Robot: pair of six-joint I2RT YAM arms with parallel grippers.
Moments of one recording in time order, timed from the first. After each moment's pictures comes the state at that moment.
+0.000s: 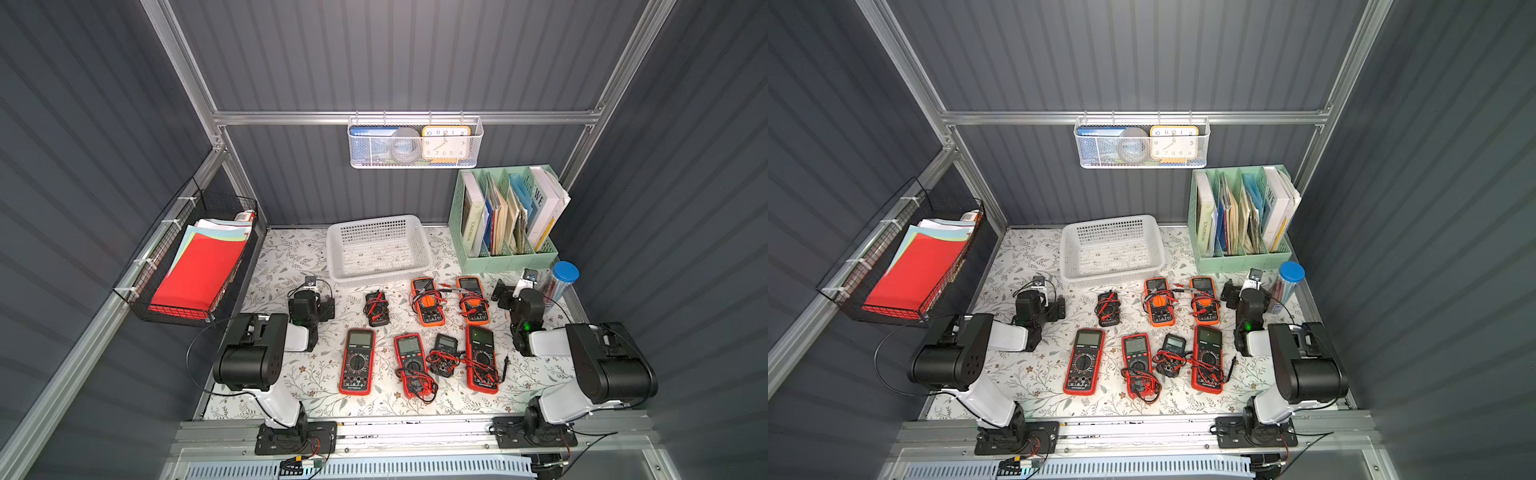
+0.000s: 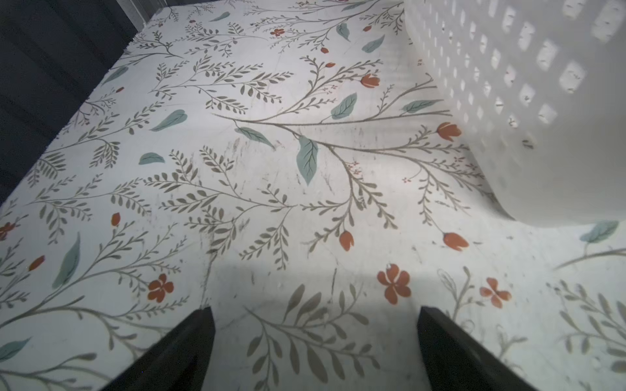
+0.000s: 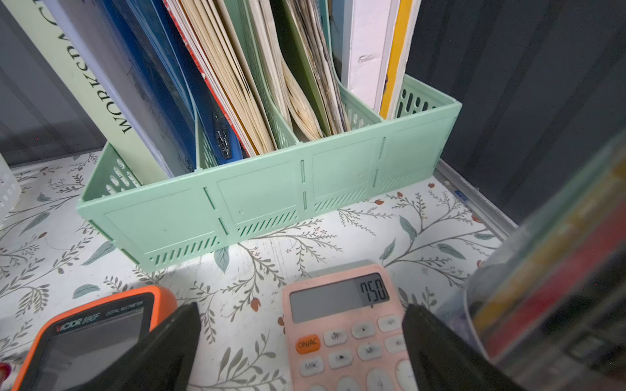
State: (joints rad) left arm -0.02 1.71 0.47 0.68 -0.15 0.04; right arm 0.01 1.56 0.37 0.89 0.25 0.13
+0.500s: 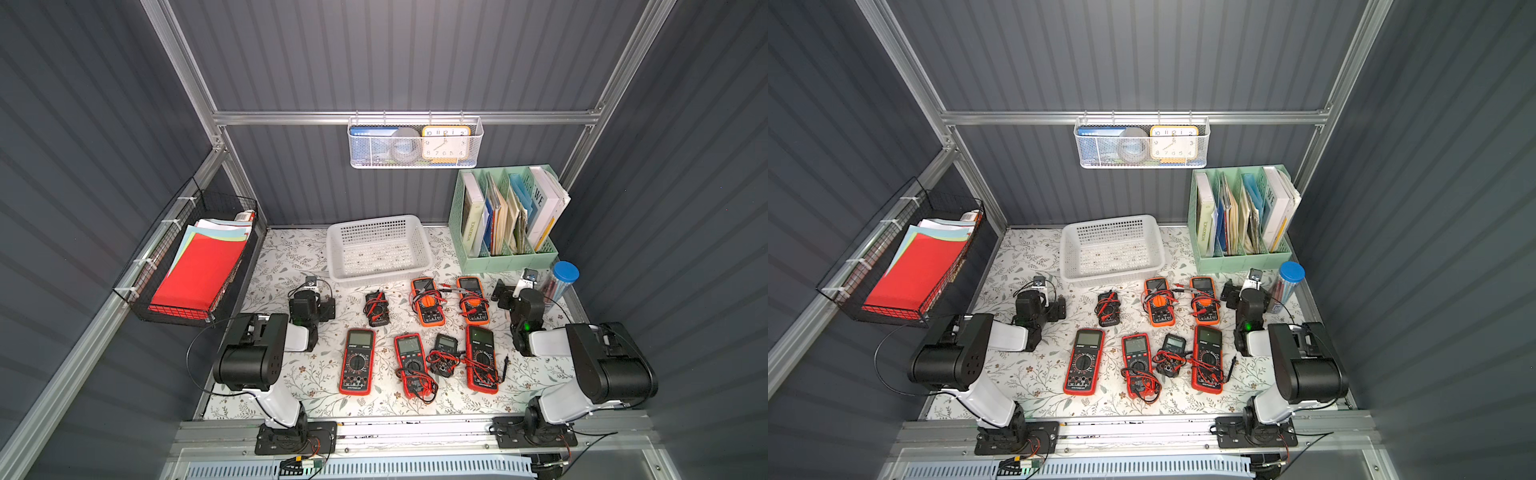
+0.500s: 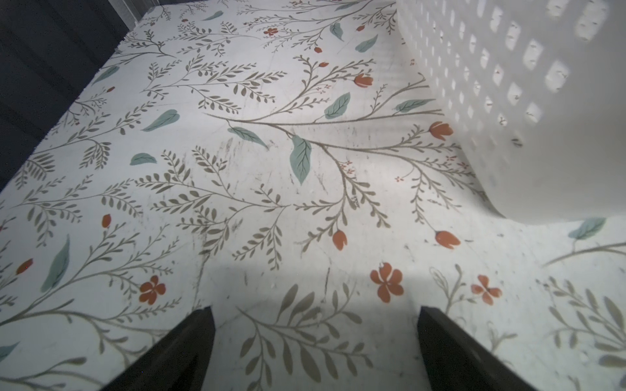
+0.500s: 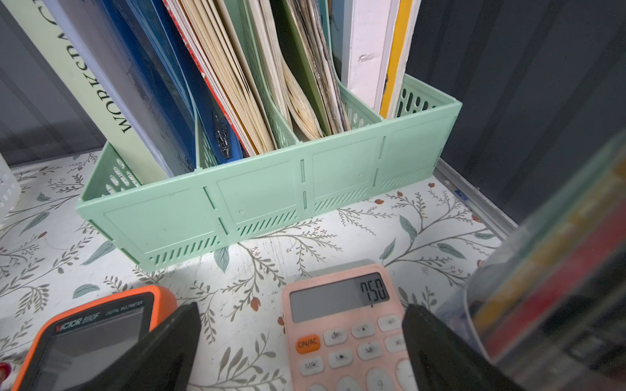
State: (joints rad) left arm -0.02 1.71 0.47 0.68 -0.13 0.04; right arm 0.01 1.56 0.37 0.89 0.25 0.13
